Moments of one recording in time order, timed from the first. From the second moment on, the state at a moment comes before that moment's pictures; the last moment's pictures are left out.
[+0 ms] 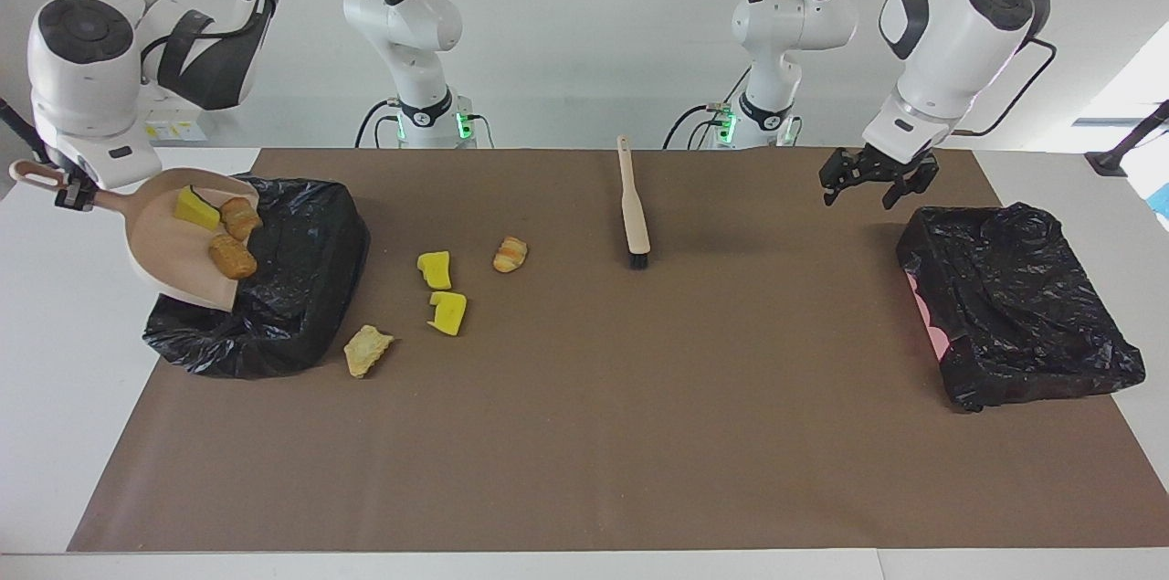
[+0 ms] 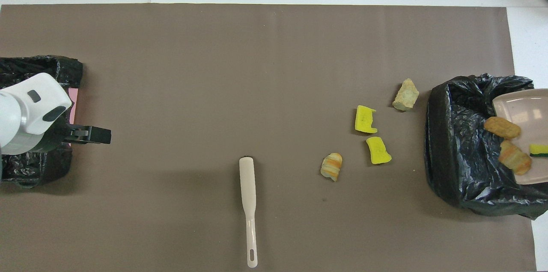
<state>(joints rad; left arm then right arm) -0.08 -0.17 -0.02 -1.97 -0.04 1.80 0.03 -0.36 0.04 0.05 -1.78 -0.71 1.89 -1.76</state>
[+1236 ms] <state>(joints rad) -0.04 -0.07 -0.02 -1.62 -0.03 1.59 0.03 -0.22 -0.02 0.07 -1.79 -0.45 1.85 -1.67</state>
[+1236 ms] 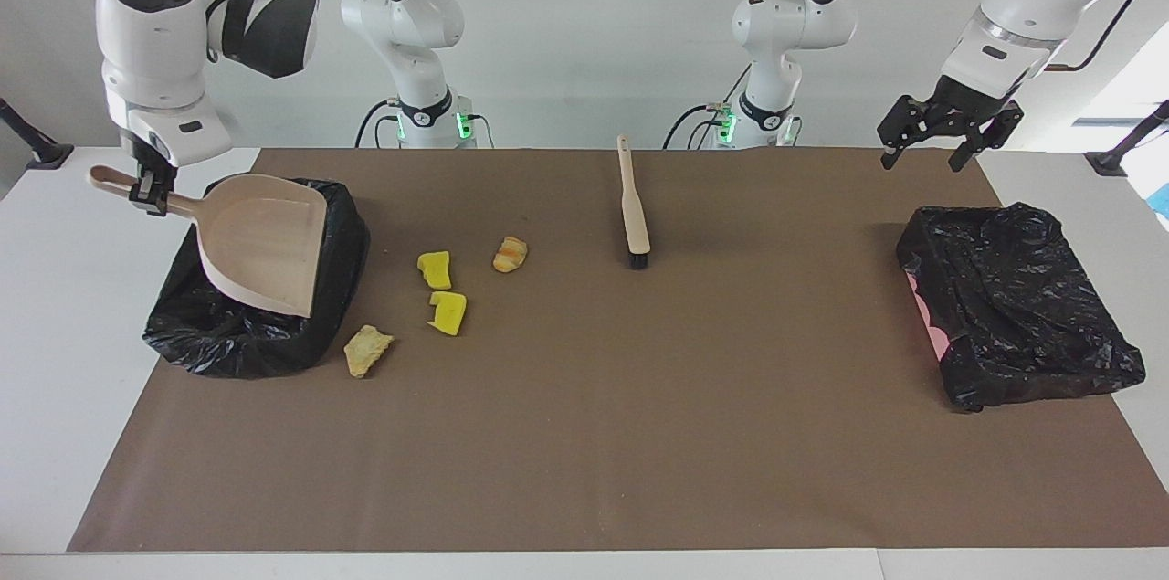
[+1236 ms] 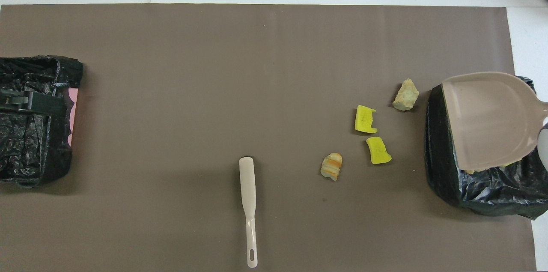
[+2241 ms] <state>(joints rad) -0.03 -0.07 0.00 -1.59 -0.02 1.55 0.03 0.13 0.14 0.08 -1.83 -0.09 1.89 -0.74</state>
